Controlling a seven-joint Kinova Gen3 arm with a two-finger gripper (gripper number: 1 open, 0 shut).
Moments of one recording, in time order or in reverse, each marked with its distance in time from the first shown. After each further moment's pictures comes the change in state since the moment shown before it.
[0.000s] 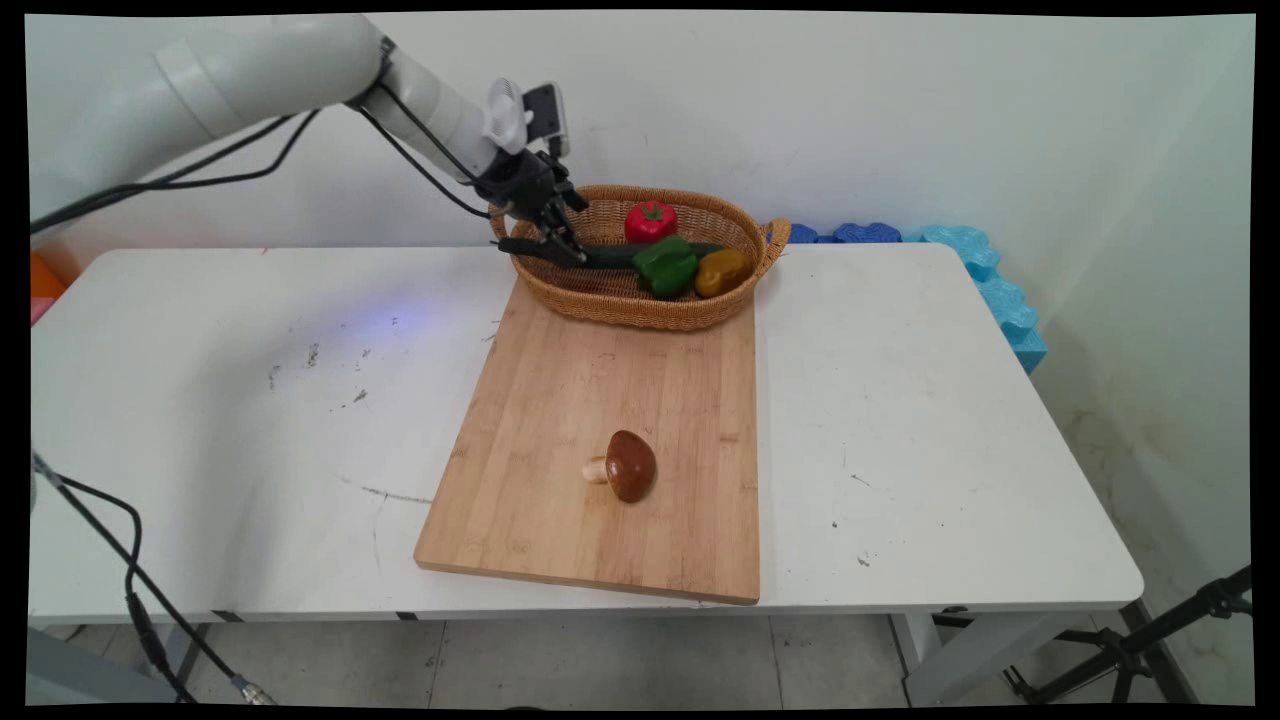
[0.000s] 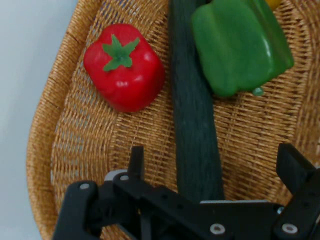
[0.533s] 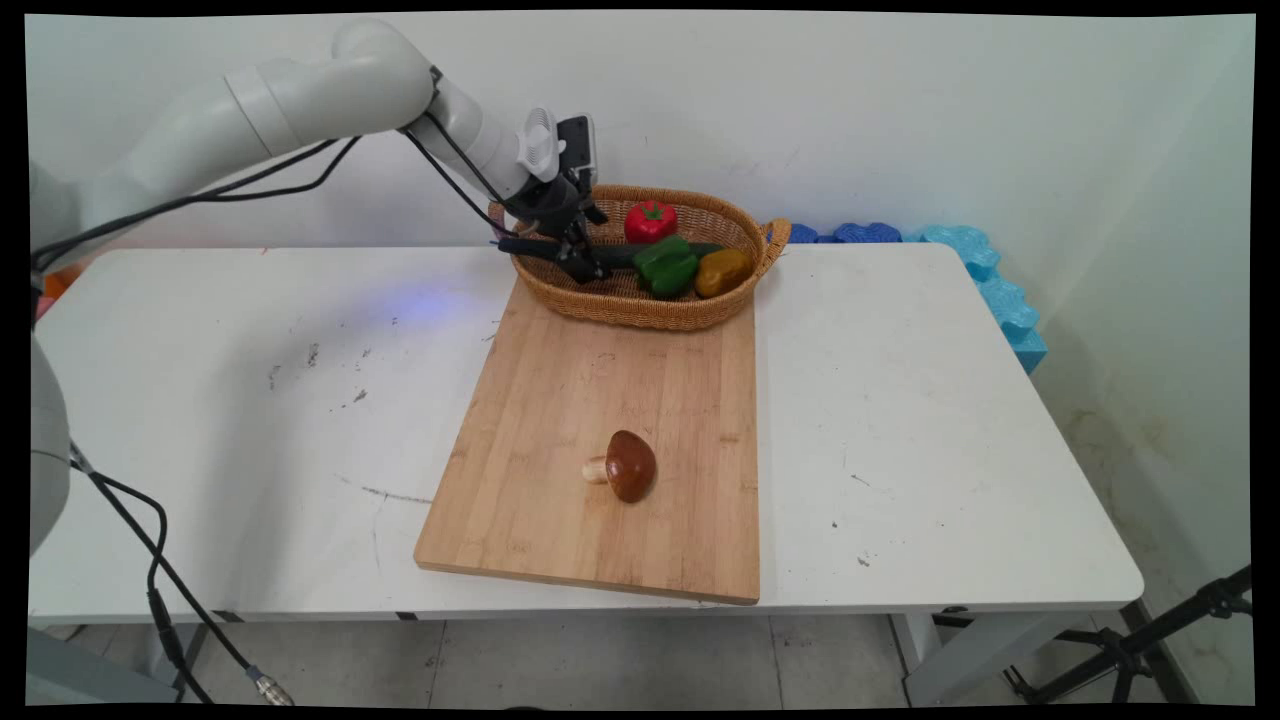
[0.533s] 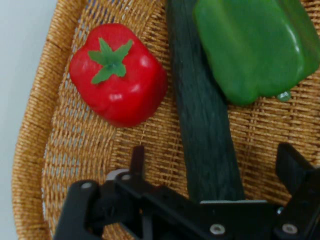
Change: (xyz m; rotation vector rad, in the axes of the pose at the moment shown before) arm 0.005 -0.002 0.046 0.004 -0.031 0.084
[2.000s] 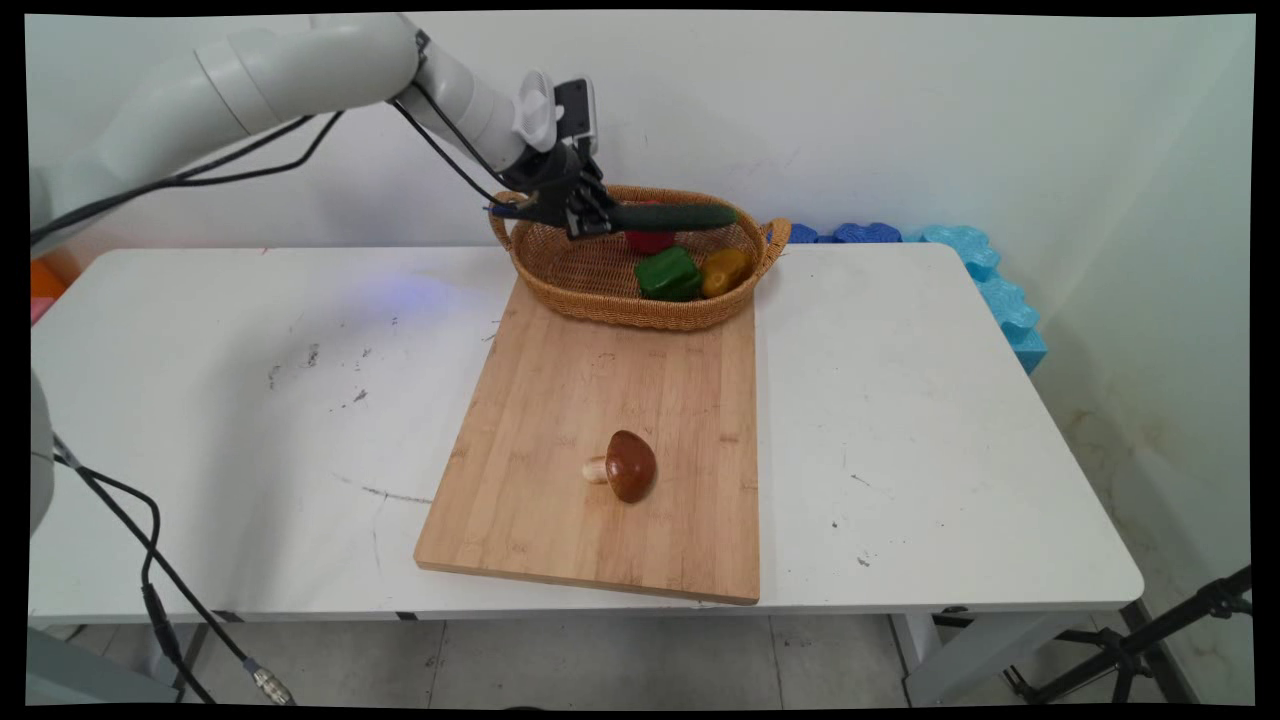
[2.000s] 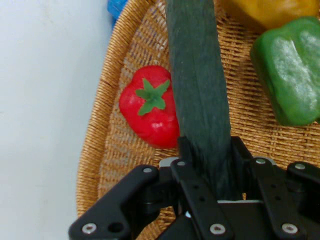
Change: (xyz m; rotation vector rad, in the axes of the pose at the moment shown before) arm 0.022 -0.004 -0.040 0.075 0.043 0.036
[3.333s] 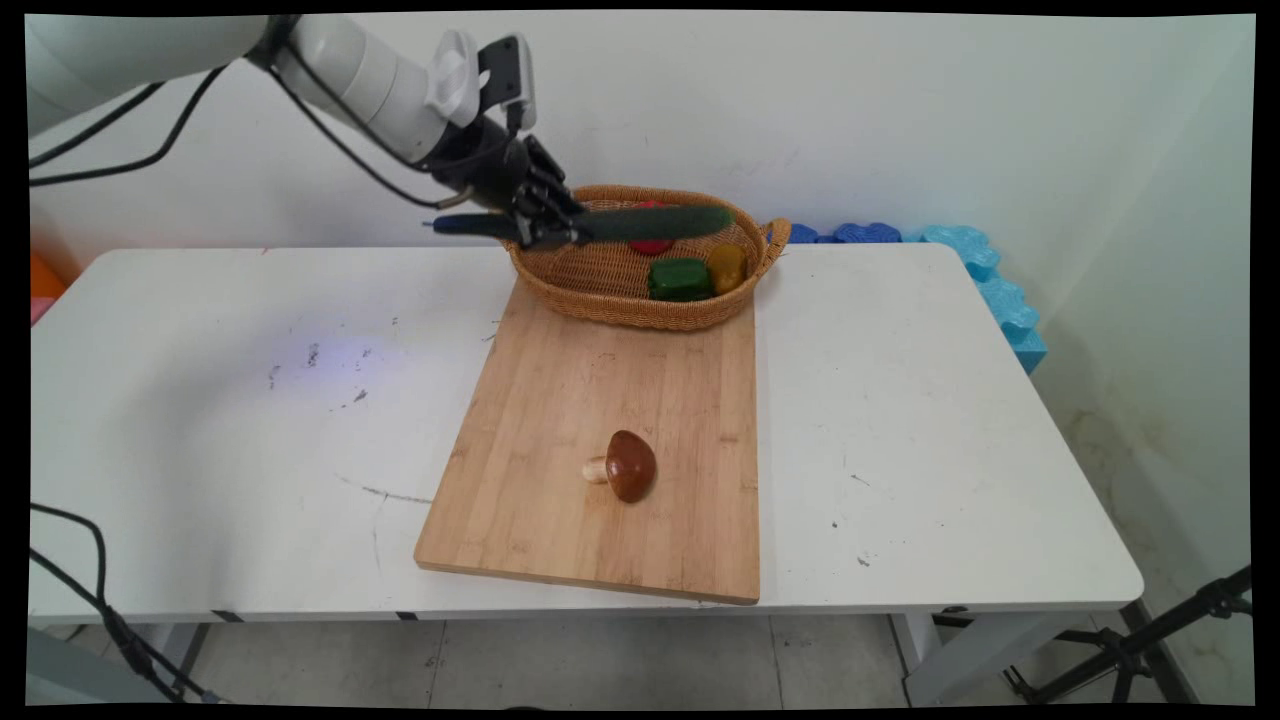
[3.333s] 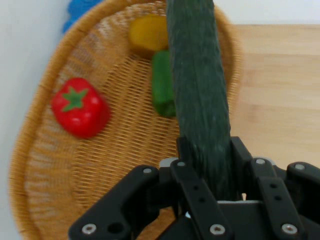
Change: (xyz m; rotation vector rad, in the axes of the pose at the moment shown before) arm 0.012 0.068 -0.120 -0.078 0.047 -0.093
